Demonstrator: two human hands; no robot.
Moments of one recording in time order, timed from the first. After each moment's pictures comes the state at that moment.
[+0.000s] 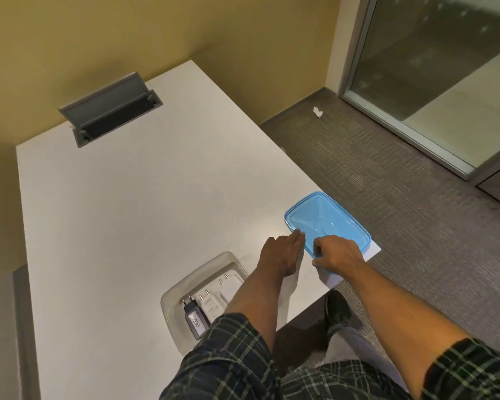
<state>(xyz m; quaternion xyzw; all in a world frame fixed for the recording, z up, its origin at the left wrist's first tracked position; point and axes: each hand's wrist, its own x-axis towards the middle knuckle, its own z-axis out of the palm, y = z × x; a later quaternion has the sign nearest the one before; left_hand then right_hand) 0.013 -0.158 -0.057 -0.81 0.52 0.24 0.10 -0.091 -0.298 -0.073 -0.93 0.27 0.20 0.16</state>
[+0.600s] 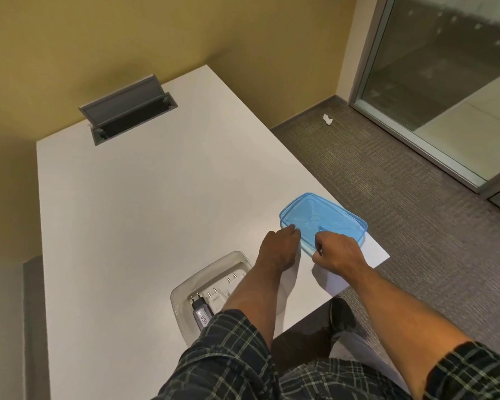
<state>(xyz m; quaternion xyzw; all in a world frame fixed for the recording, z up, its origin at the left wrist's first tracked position) 0.030 -0.144 -0.036 -0.85 0.48 0.19 0.03 -0.080 -0.284 -0.054 -0.96 0.22 0.07 0.17</state>
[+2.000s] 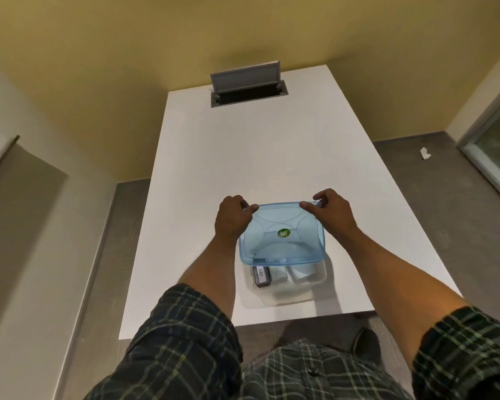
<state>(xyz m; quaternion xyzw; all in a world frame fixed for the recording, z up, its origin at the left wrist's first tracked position) 0.089 0.109 0.031 -0.94 -0.02 0.07 -0.34 0.037 -0.147 0.015 -0.84 0.17 -0.04 0.52</state>
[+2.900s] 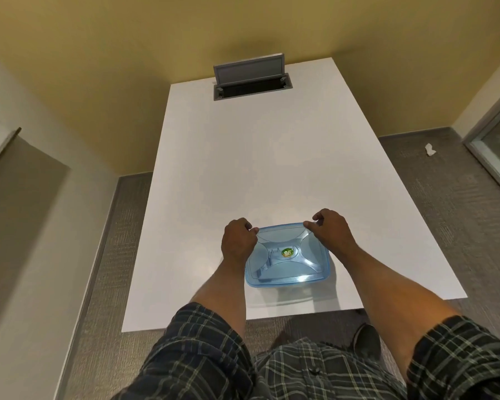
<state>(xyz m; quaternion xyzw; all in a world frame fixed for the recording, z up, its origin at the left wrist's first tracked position) 0.036 0.114 -0.009 -0.93 -0.09 0.10 -0.33 0.016 -0.131 -0.030 -0.90 0.17 0.04 0.40</state>
